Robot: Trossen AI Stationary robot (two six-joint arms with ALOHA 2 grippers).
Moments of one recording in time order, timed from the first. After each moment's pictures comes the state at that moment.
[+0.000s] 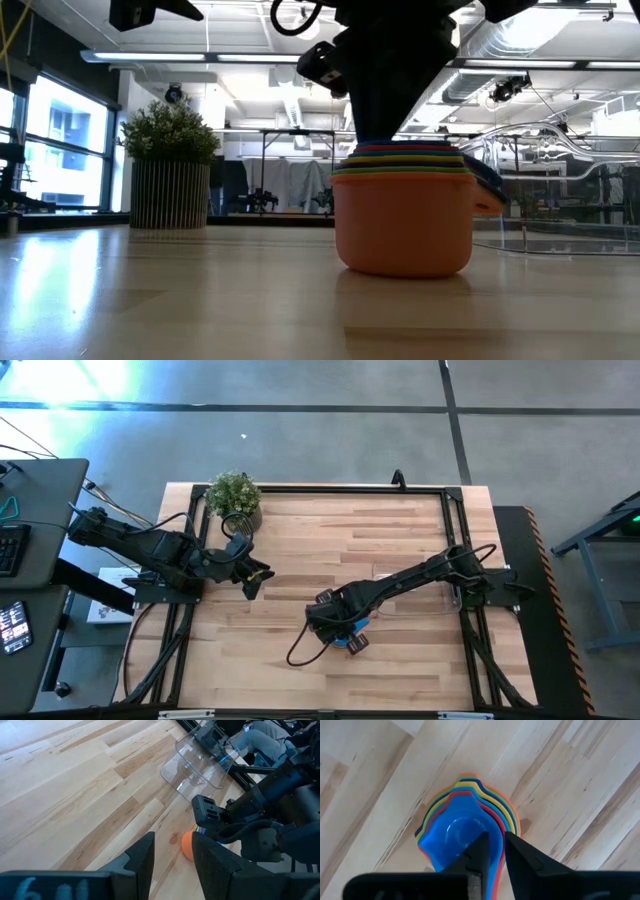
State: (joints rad) left arm -0.33 1.03 1.04 -0.70 -0.43 -0.95; right arm 0.31 2.09 1.79 -1.03 -0.08 -0.30
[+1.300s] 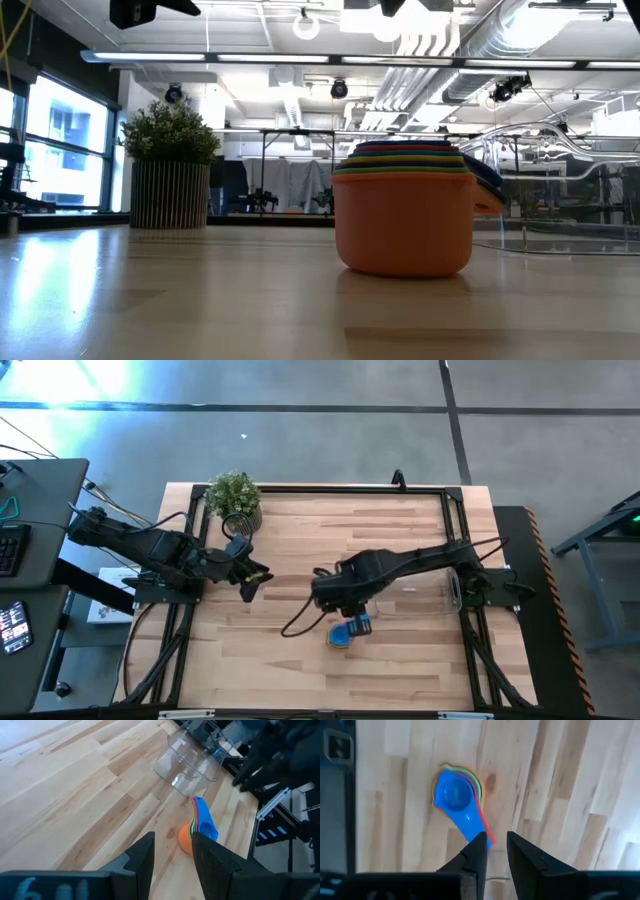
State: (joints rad) left arm -0.33 1.02 1.04 -0.70 -0.39 -0.90; right arm 0.26 2.08 2.26 -1.57 -0.02 0.08
